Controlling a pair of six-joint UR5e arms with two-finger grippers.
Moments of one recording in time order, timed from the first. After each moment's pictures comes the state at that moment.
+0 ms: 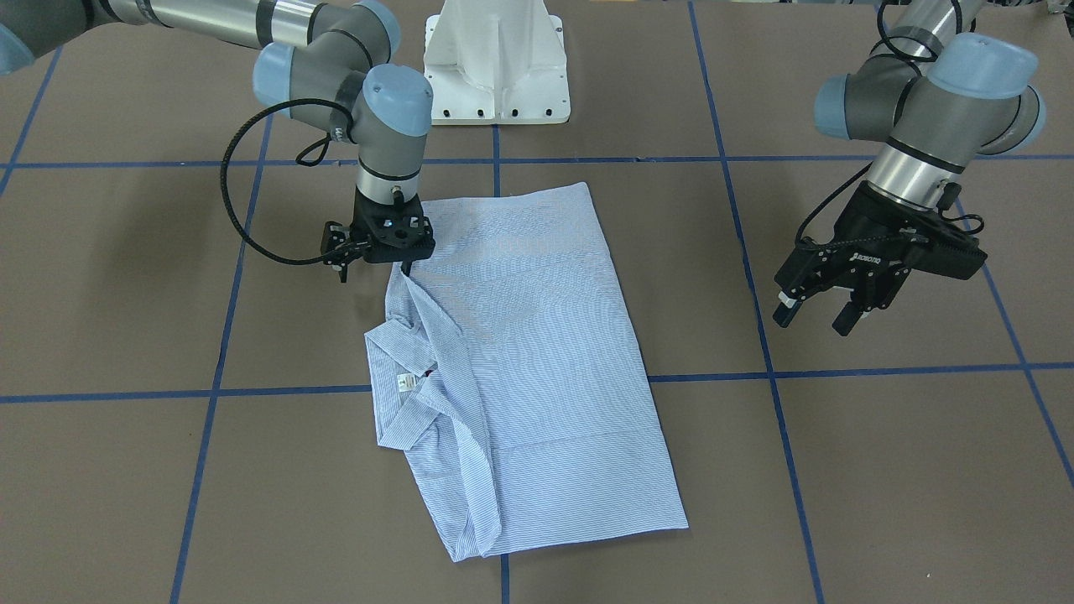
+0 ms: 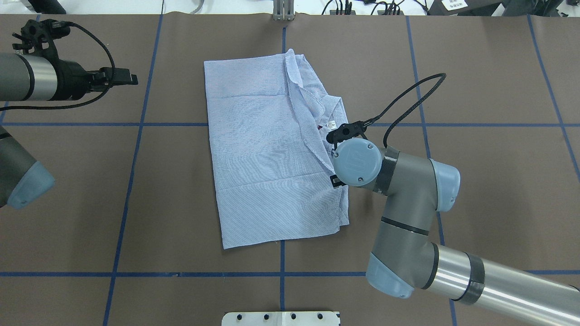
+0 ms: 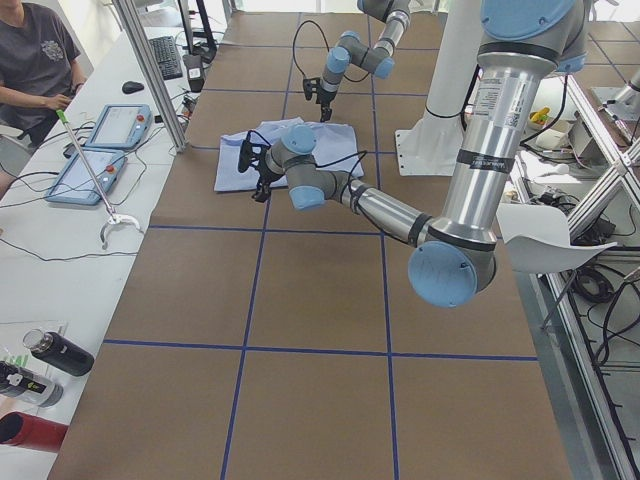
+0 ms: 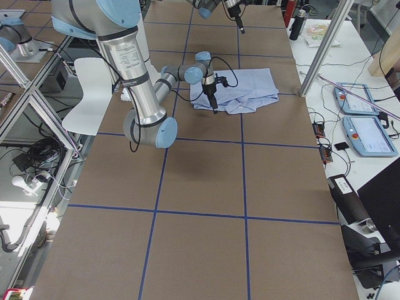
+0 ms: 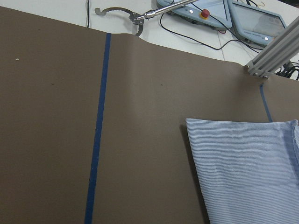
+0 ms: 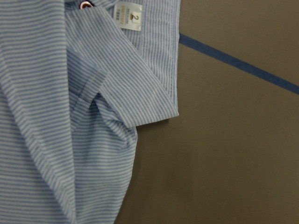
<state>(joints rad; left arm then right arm) -0.92 -1.79 -1.72 -2.38 -1.88 -1.18 0.46 -1.05 1.75 -1.72 1.56 0.93</state>
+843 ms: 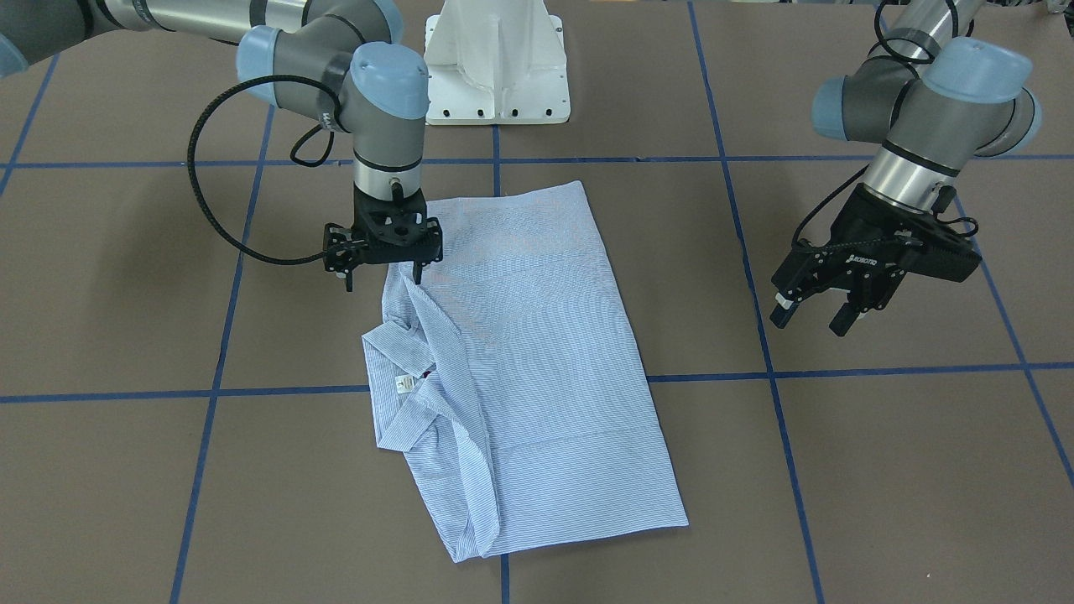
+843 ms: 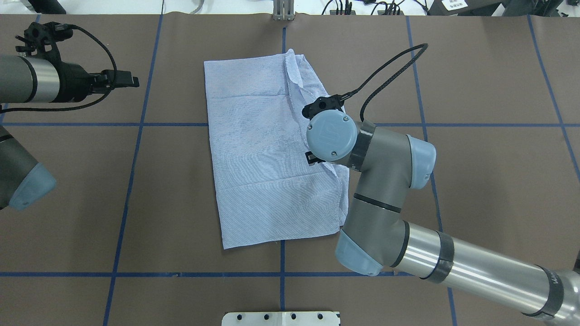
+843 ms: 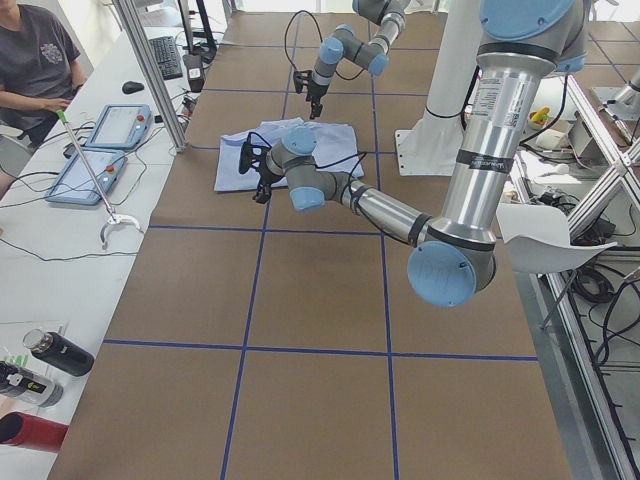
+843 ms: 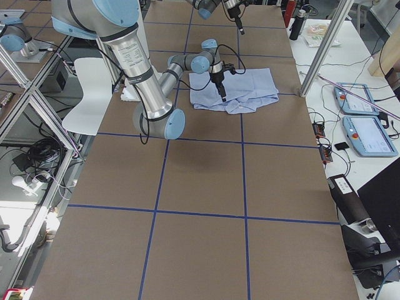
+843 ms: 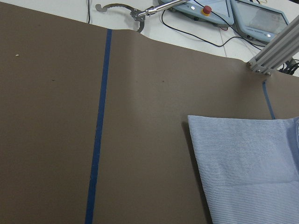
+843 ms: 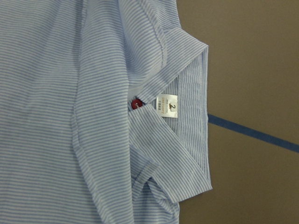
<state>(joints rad) -0.92 -1.79 -1.72 -2.38 -1.88 -1.18 0.49 -0.87 1.64 -1.72 1.54 0.89</state>
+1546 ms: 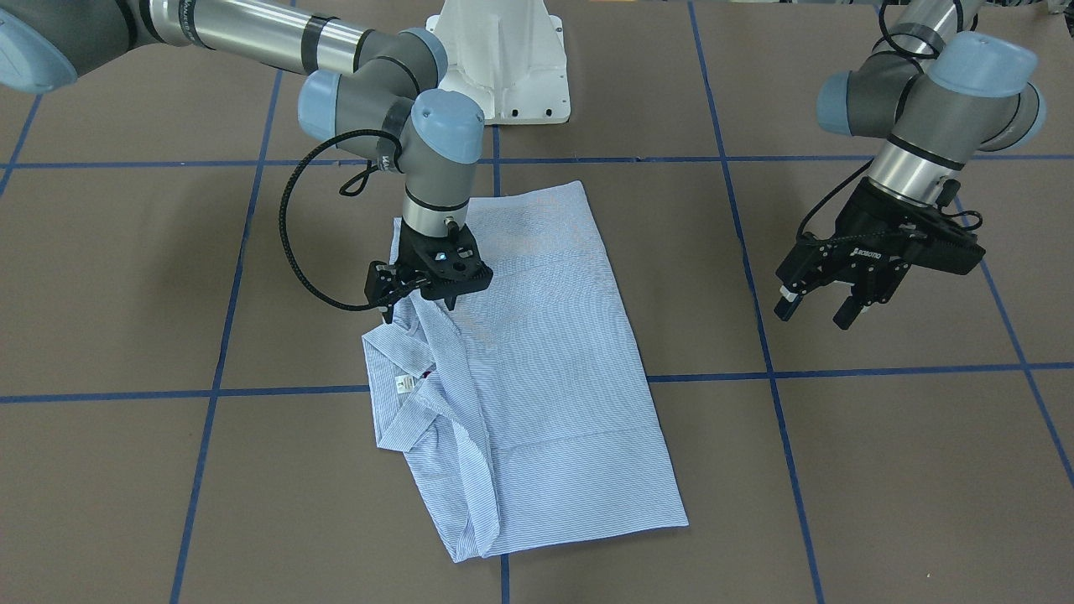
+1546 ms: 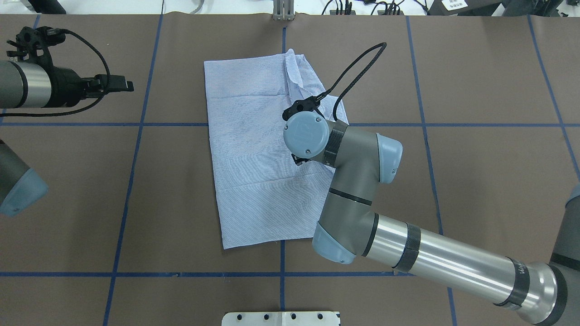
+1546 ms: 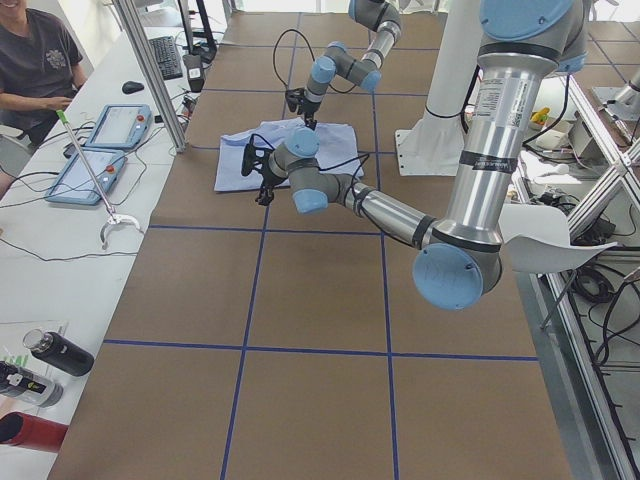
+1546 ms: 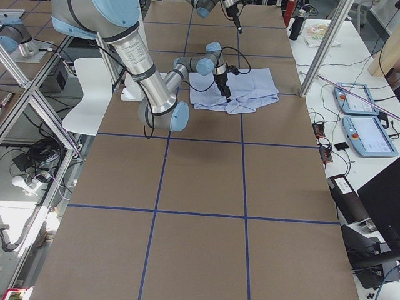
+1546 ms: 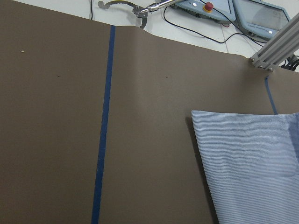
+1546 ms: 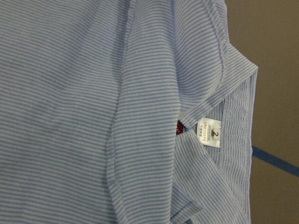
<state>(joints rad) -0.92 -1.75 -1.75 -2.39 -1.88 -1.18 0.48 -0.81 1.48 -1.63 1.53 0.80</state>
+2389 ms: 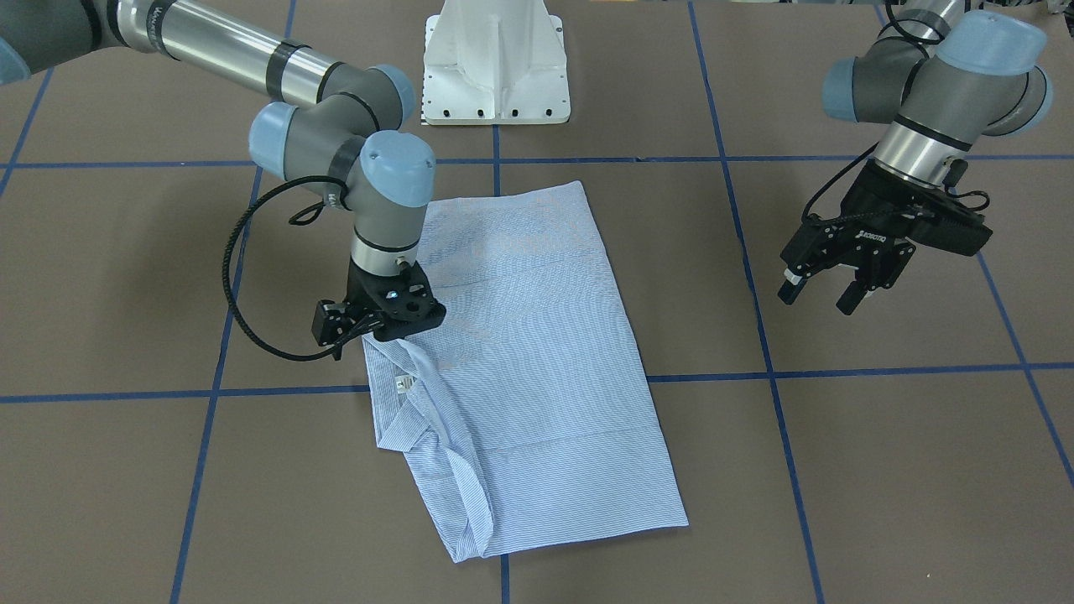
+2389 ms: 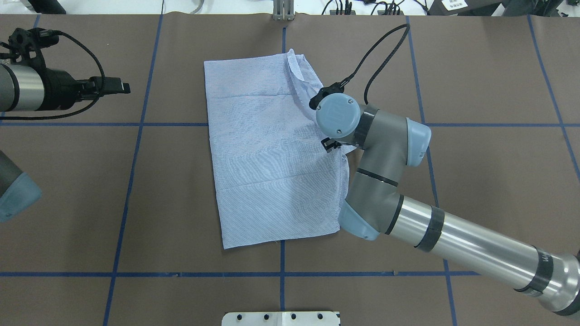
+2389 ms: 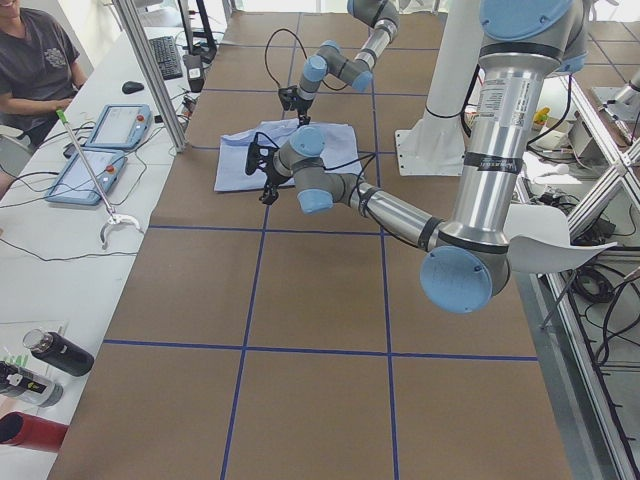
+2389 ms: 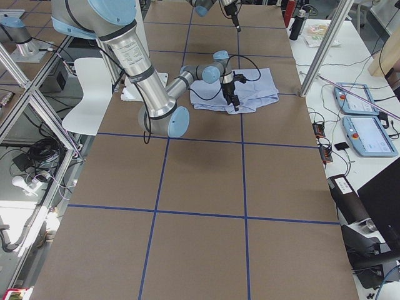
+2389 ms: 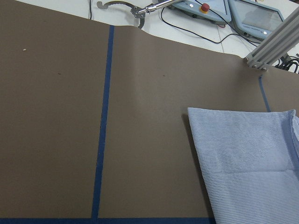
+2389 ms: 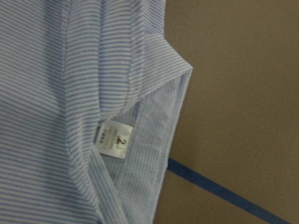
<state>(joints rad) -0.92 -1.73 -1.79 -2.39 -1.89 -1.19 0.58 -0.91 1.49 -1.60 1.54 0.61</state>
